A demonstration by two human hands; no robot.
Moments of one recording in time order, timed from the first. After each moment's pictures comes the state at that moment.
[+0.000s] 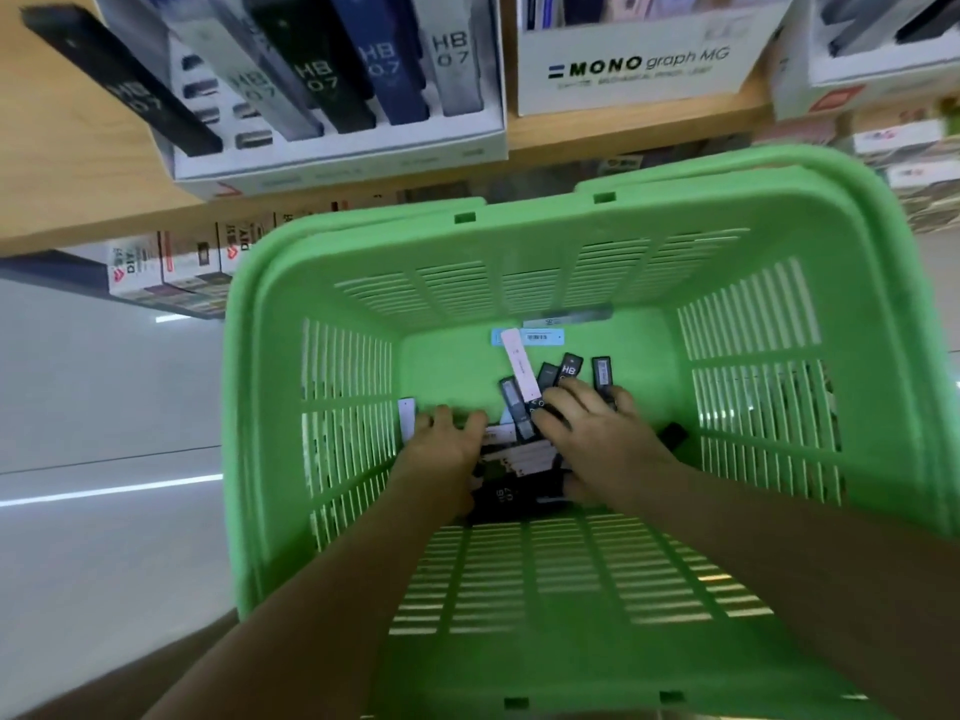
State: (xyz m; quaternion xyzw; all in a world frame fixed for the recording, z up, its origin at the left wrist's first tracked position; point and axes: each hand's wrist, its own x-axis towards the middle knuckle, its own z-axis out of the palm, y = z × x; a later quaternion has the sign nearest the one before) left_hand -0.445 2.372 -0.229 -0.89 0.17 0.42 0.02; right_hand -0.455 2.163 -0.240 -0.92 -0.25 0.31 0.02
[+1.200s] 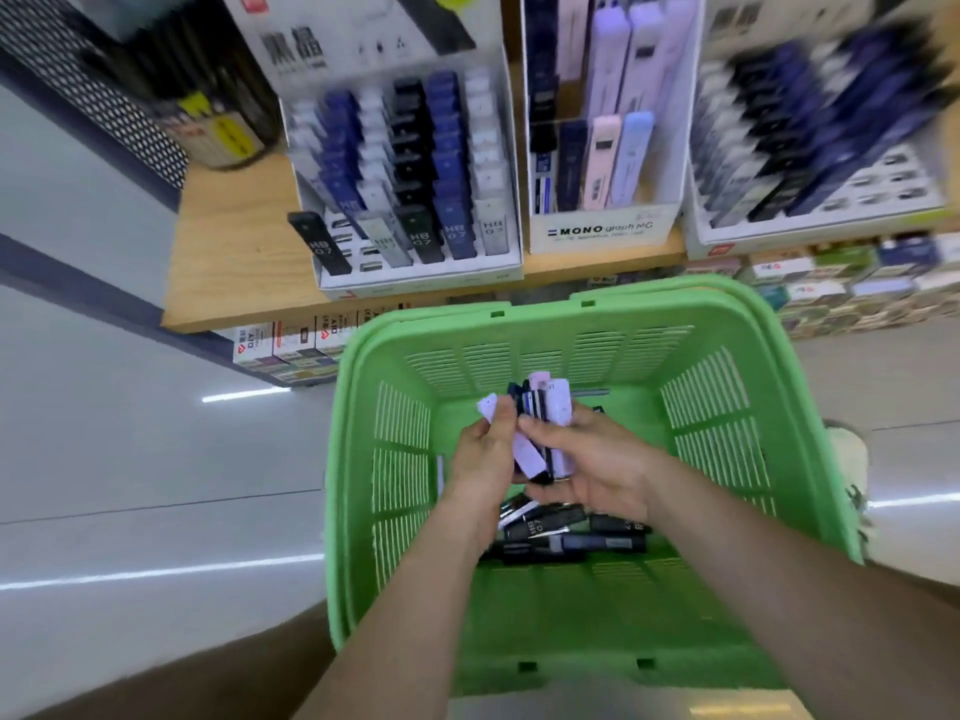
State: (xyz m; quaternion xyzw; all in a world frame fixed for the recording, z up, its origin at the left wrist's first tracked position) left_hand -0.426 2.320 -0.116 -0.64 -0.34 0.26 -0.64; right_hand -0.416 2.192 -0.118 -0.49 0.22 0.43 0.73
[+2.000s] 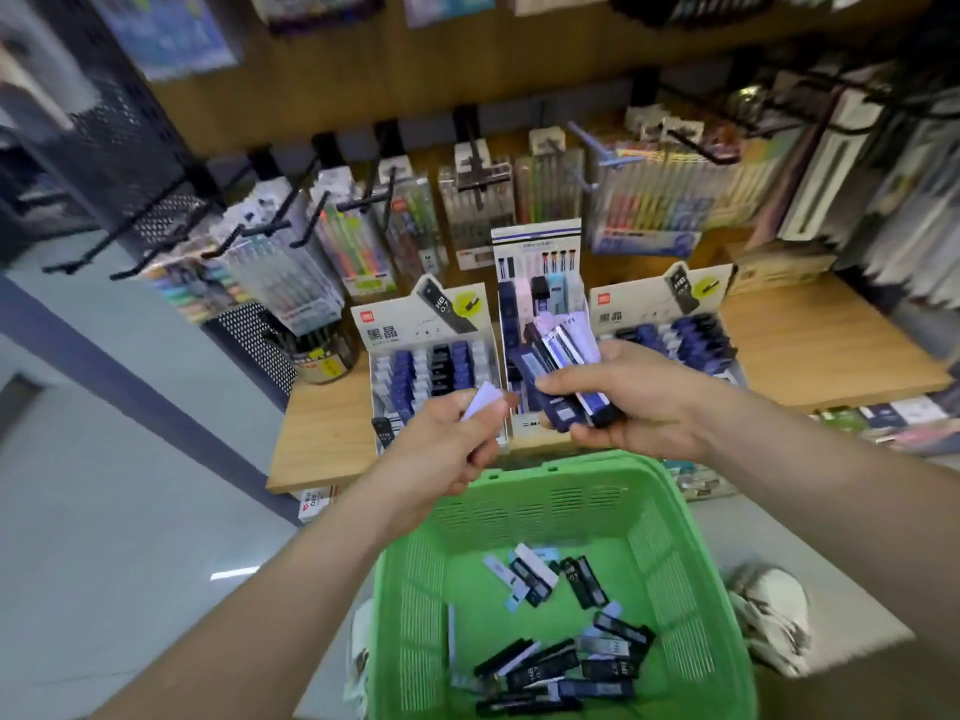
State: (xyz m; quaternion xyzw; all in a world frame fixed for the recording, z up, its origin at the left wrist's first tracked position) left_hand -0.383 2.336 0.136 -0.76 0.00 0.23 -0.61; right_hand -0.367 2.142 0.159 -0.61 0.10 0.27 0.74
